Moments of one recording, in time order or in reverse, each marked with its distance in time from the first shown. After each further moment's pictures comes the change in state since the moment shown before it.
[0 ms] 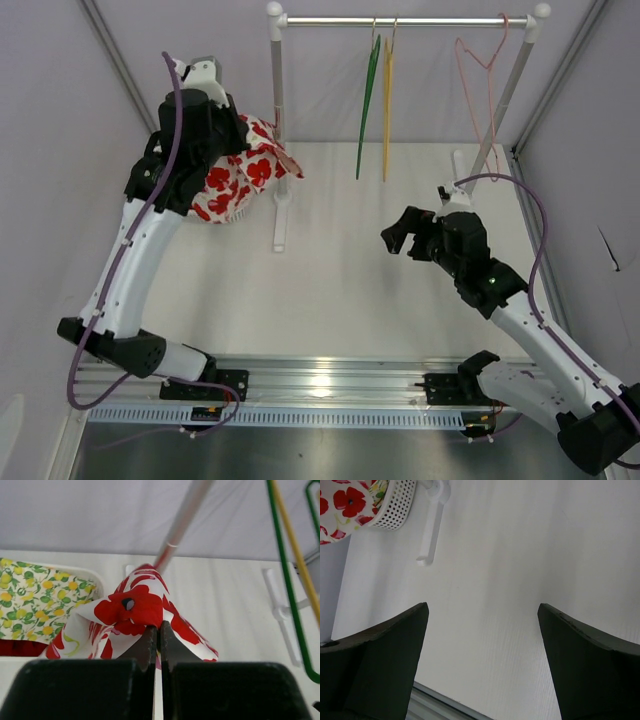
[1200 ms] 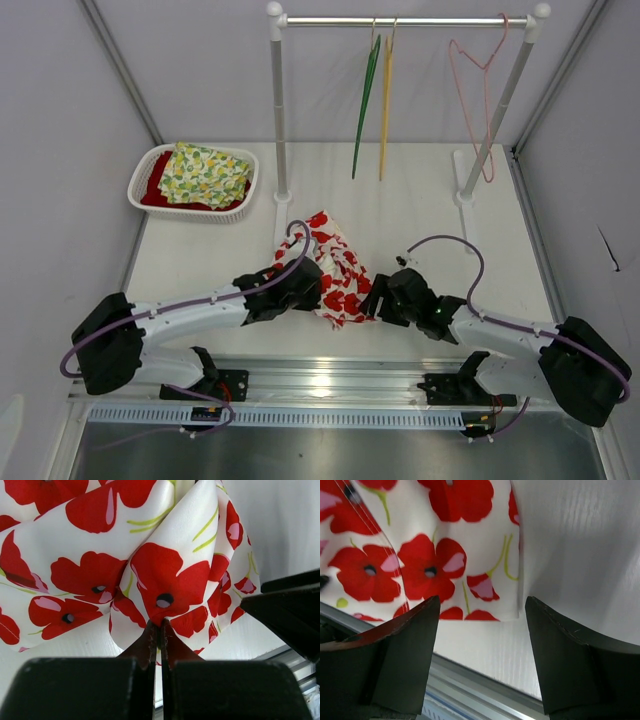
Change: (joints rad) left arm -0.647 -0.151 -1.117 0.381 -0.108 -0.489; right arm 0.306 0.217 -0.435 0.222 0.025 0.407
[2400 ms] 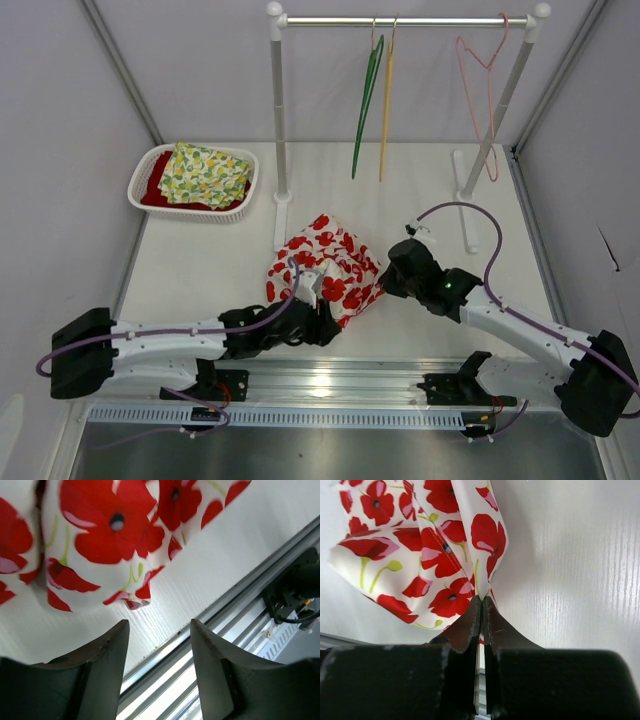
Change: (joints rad) left arm -0.209 -0.233 -0.280 0.310 0.043 -0.003; right arm -0.034 -0.039 0.329 -0.358 0.185 -0.051
